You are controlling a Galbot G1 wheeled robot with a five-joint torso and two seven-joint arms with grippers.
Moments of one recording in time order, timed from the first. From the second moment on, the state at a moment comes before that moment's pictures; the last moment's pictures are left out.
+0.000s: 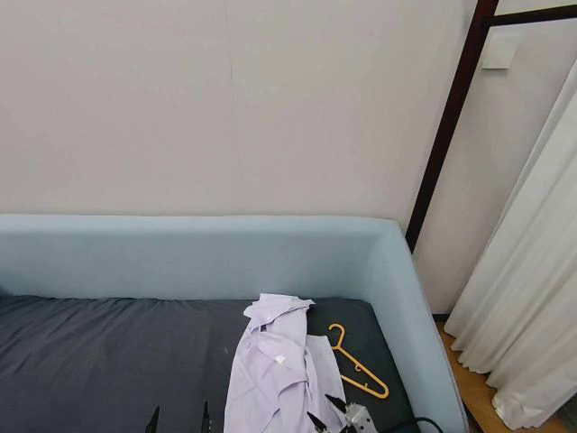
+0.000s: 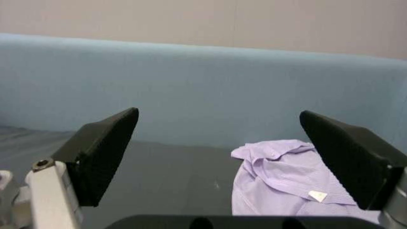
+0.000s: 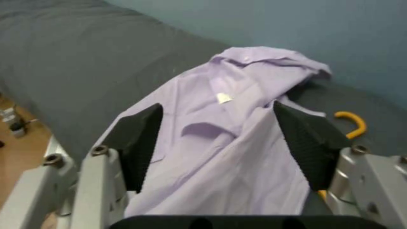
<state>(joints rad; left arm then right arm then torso) 1.83 -1.42 -0.43 -1.85 -0.05 -0.65 -0.26 -1.32 0.76 0.00 2.00 0.52 -0.11 0.01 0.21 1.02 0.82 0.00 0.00</state>
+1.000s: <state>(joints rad) 1.89 -1.44 -0.44 -1.86 0.03 -0.65 -0.25 -0.57 1.18 -0.20 0.81 0.64 -0.10 -0.35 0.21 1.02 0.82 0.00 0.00</state>
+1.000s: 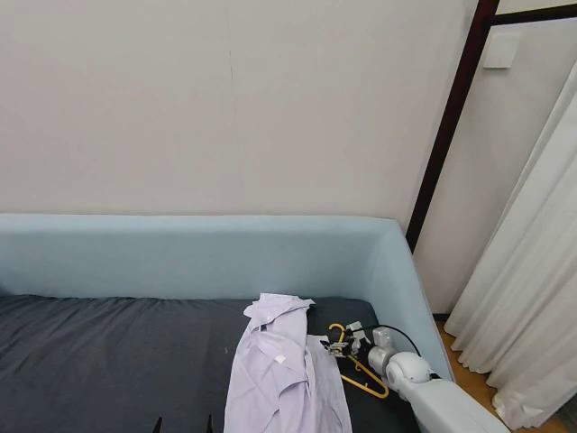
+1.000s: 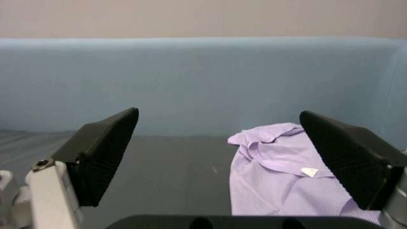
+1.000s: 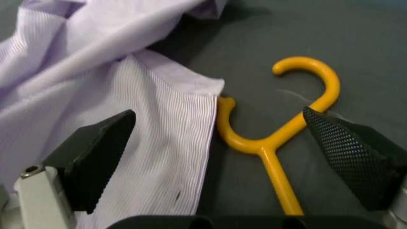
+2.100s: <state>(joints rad) 1.88 -1.44 -0.45 -1.85 0.03 -0.65 -0.28 -0.51 1.28 -0.23 0.68 0.57 -0.02 -0.39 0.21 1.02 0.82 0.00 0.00</state>
